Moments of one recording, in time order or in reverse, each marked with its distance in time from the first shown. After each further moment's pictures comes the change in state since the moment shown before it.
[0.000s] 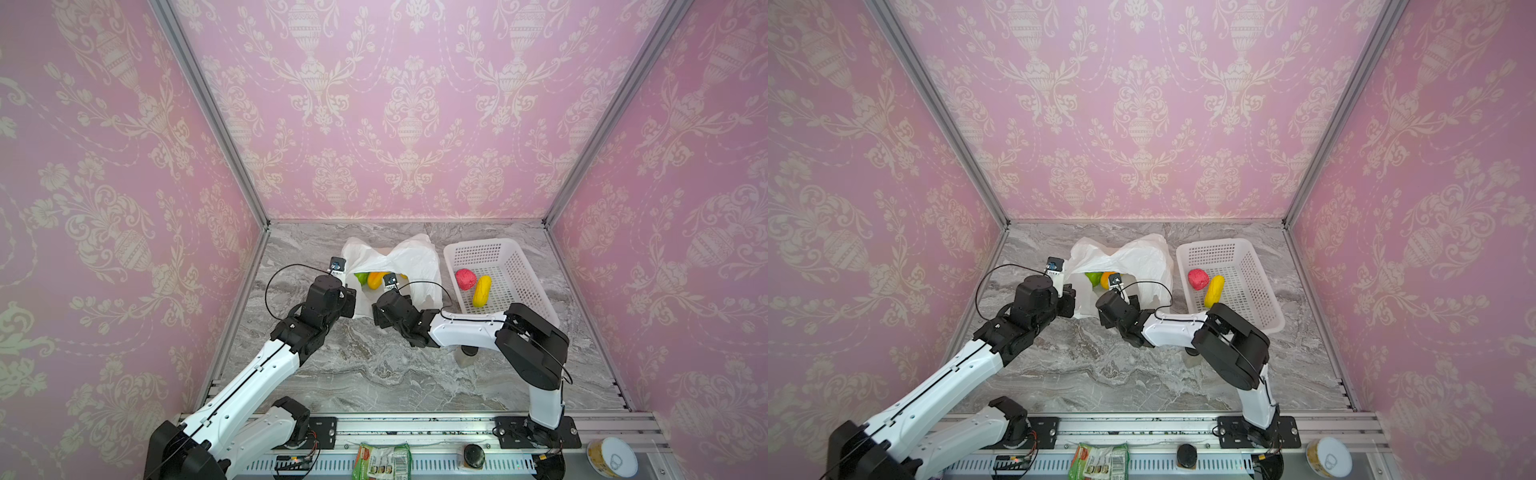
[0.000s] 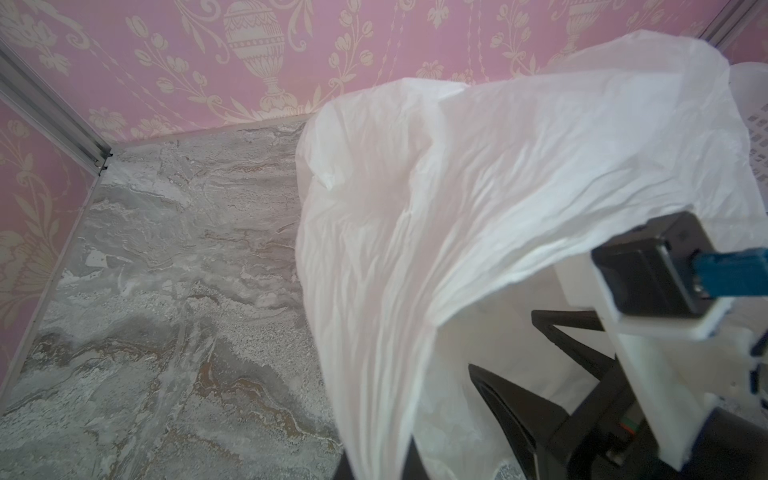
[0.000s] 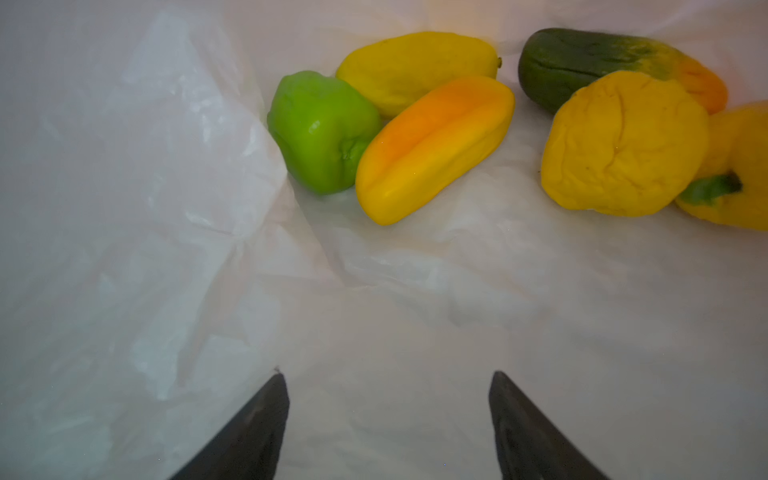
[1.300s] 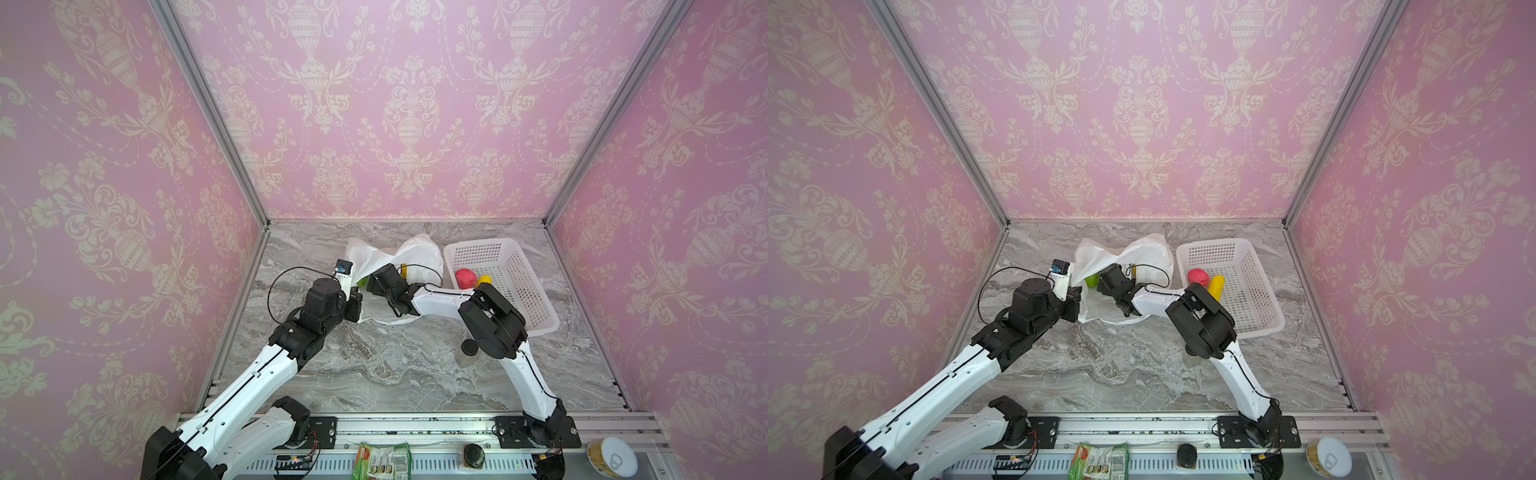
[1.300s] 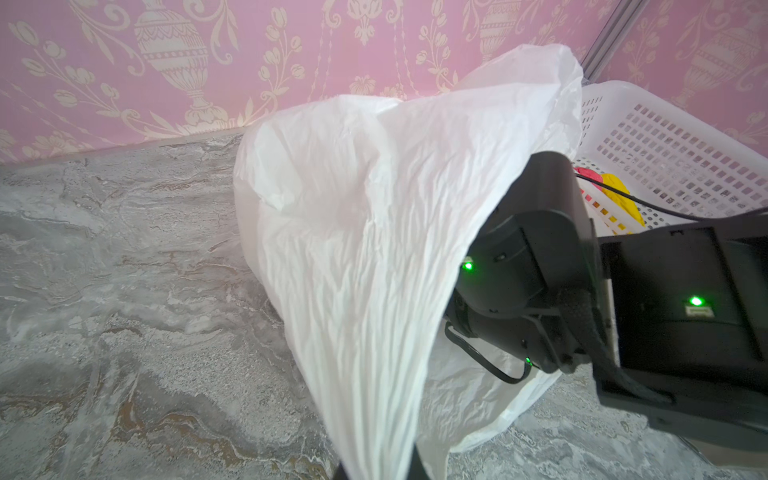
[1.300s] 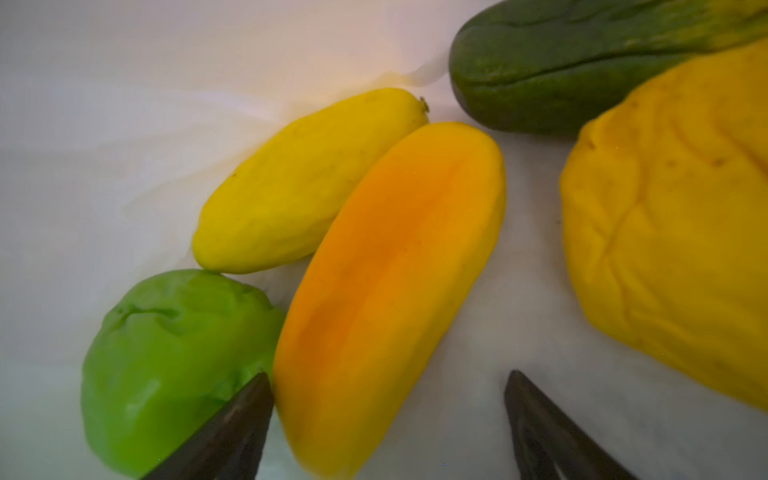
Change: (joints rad) left arm -0.023 -0.039 -0.027 0.045 0.153 0.002; right arm -0.184 0.330 0.376 -0.027 -0.063 0.332
